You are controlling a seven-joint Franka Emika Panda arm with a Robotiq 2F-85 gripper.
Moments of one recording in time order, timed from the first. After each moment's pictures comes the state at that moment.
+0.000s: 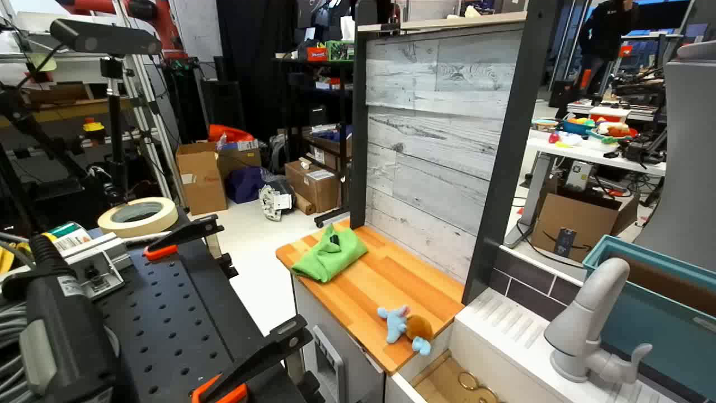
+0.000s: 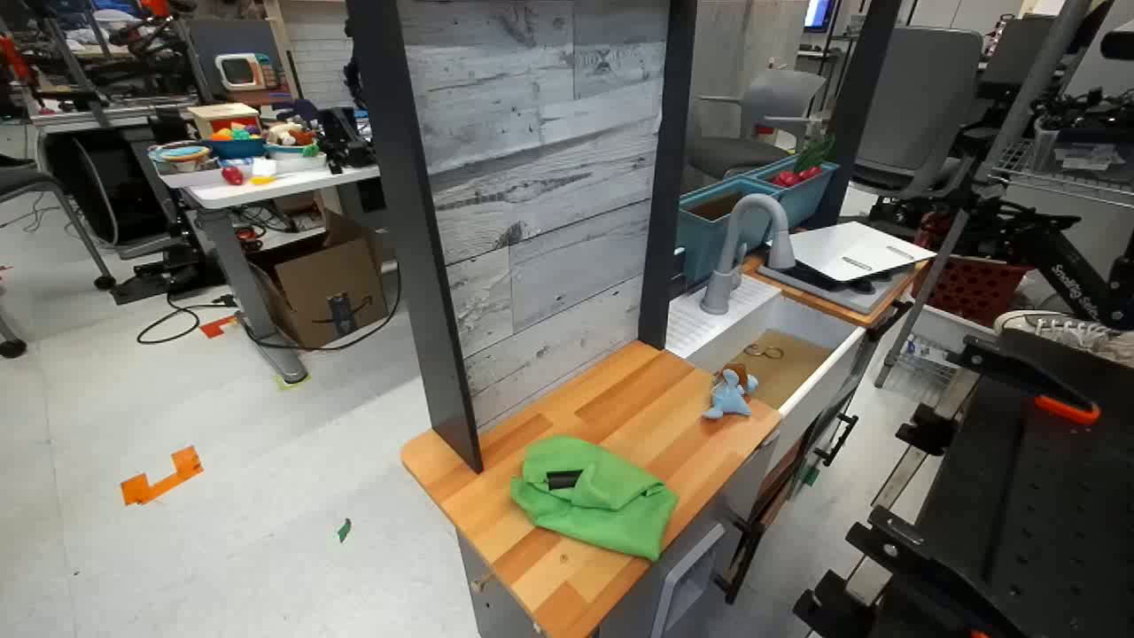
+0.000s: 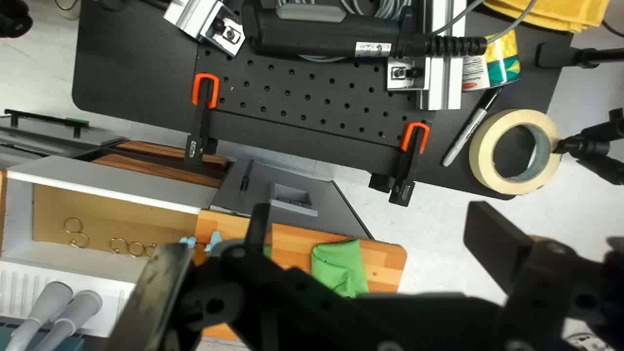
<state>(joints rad) 0.07 -0.64 -0.05 -2.67 -0.01 1.90 -0.24</state>
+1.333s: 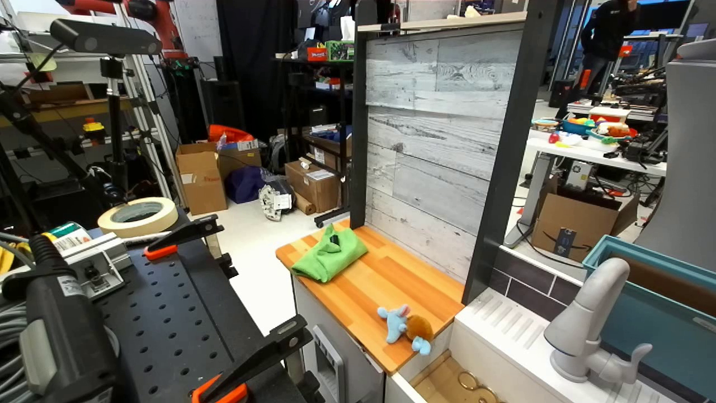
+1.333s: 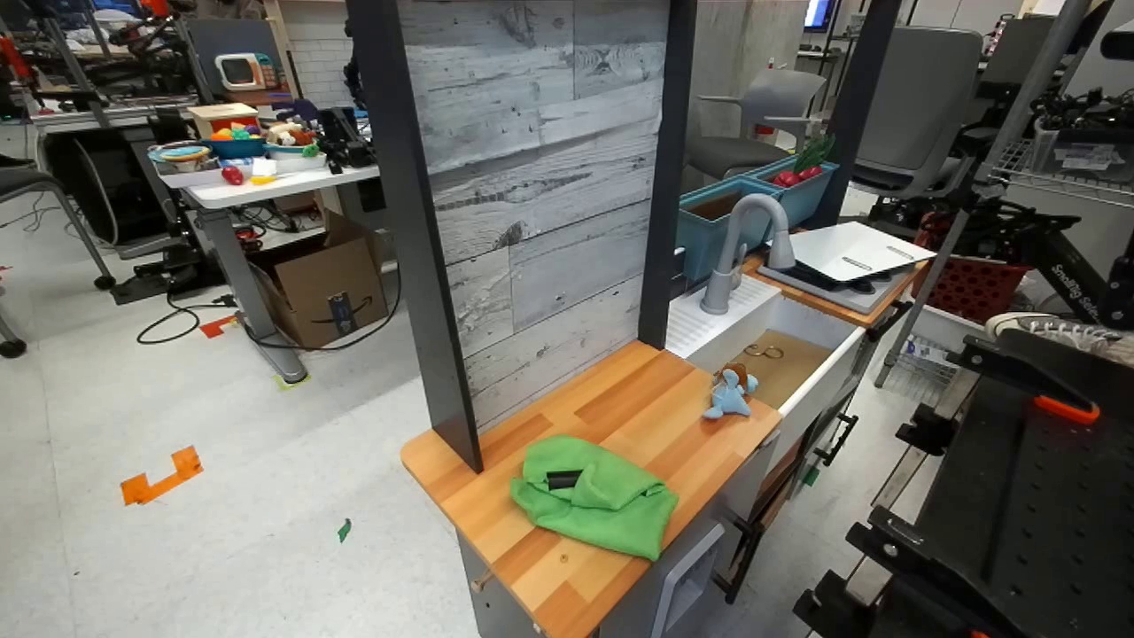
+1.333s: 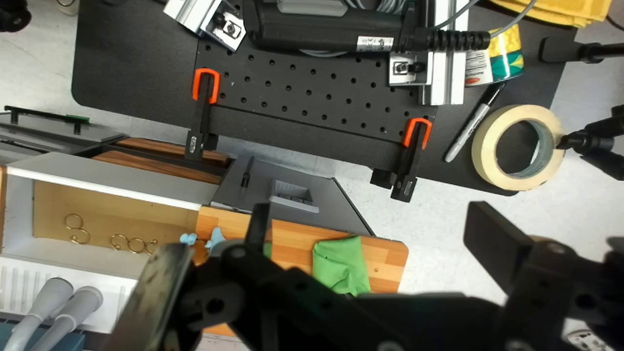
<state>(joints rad) 0.07 -0.62 -0.05 -2.67 -0.01 1.92 -0.24</state>
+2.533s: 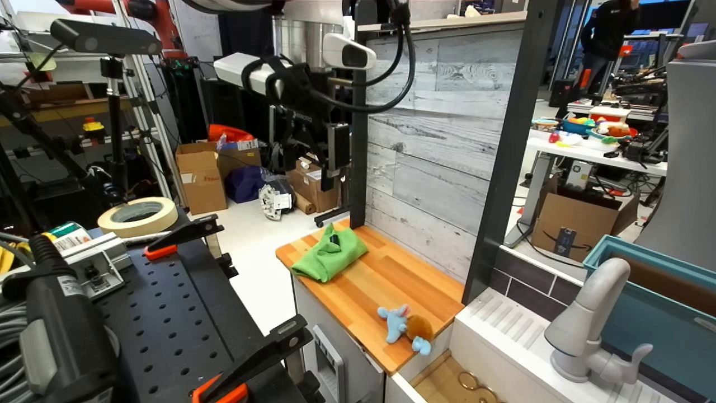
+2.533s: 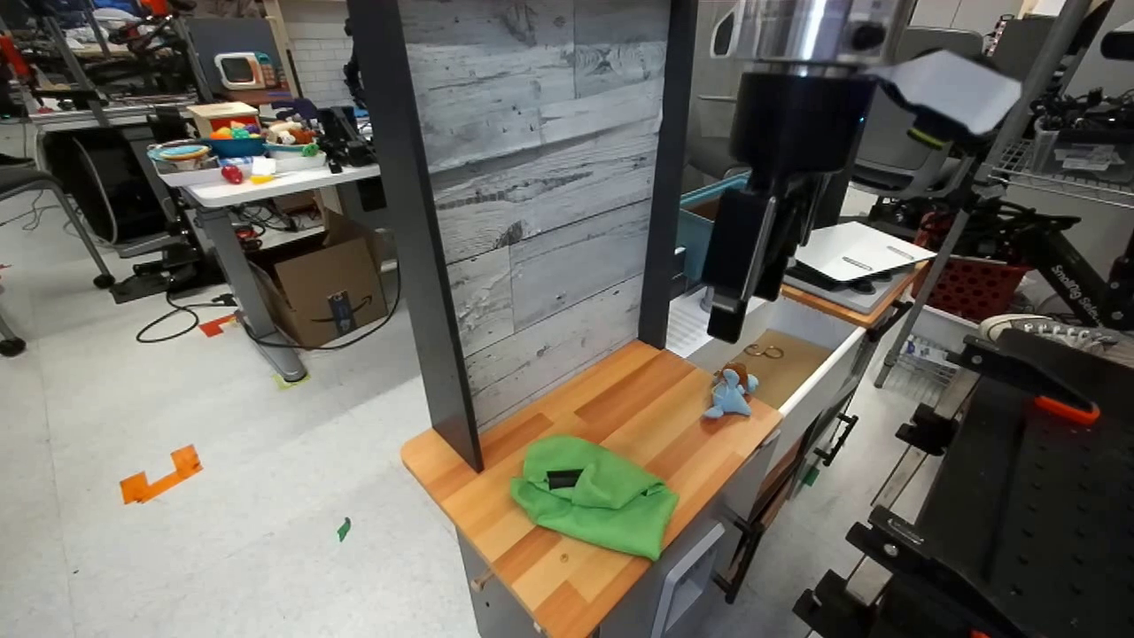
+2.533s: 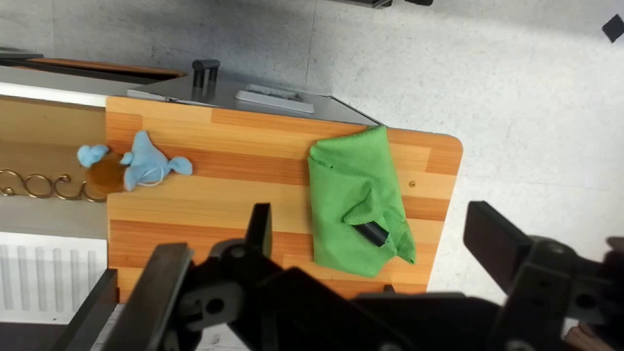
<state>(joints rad) 0.07 0.29 0.07 -2.37 0.12 2.62 -0.16</state>
